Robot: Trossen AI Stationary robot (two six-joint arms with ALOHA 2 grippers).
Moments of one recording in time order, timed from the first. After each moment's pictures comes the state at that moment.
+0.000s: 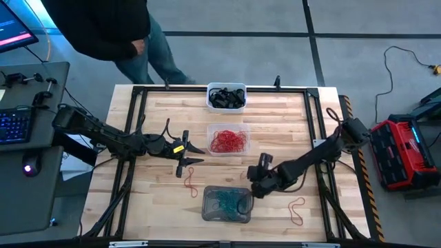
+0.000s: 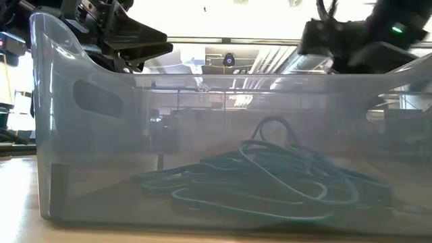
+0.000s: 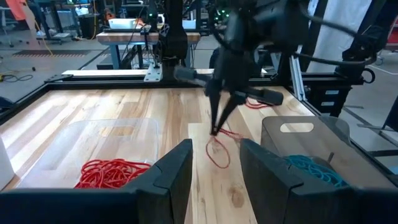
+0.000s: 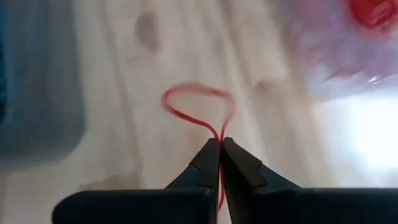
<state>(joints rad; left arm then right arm) -0.19 1.22 0.35 0.73 -0.10 -0.02 0.49 1.69 0.96 -0.50 0.46 0.62</state>
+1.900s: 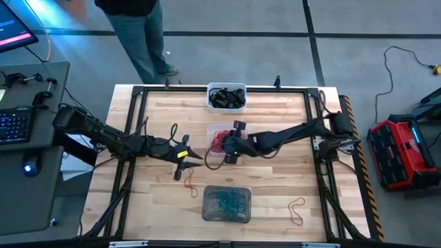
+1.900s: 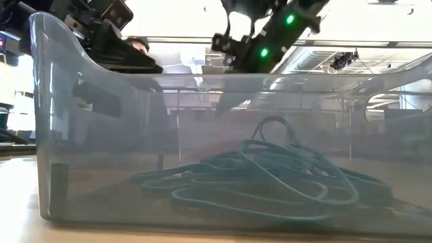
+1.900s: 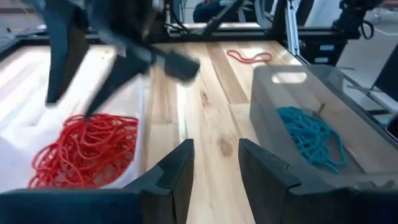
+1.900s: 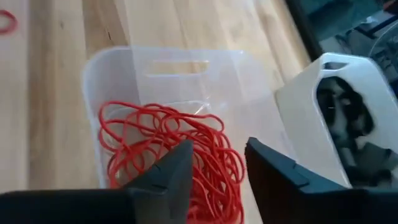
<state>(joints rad) -0.20 1.22 0.35 0.56 -0.07 -0.04 0.09 1.83 1.19 -0.22 0.54 -0.04</state>
